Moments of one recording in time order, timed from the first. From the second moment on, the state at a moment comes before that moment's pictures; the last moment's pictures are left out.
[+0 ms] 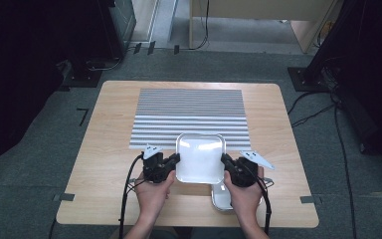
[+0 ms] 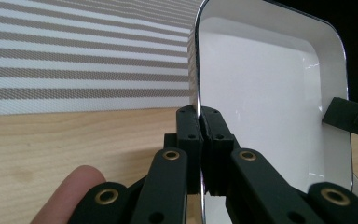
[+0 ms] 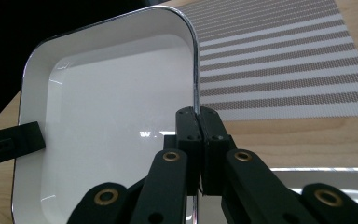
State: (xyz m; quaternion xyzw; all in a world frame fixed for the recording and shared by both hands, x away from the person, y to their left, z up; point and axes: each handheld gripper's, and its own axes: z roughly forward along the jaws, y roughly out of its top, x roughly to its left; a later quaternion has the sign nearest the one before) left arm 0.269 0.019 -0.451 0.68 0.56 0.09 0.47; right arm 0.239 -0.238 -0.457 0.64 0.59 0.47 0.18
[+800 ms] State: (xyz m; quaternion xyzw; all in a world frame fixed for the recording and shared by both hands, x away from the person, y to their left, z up) left arm 0.333 0.051 -0.439 0.64 0.58 0.09 0.49; right arm 0.318 -0.205 -0.430 0.62 0.61 0.46 0.18
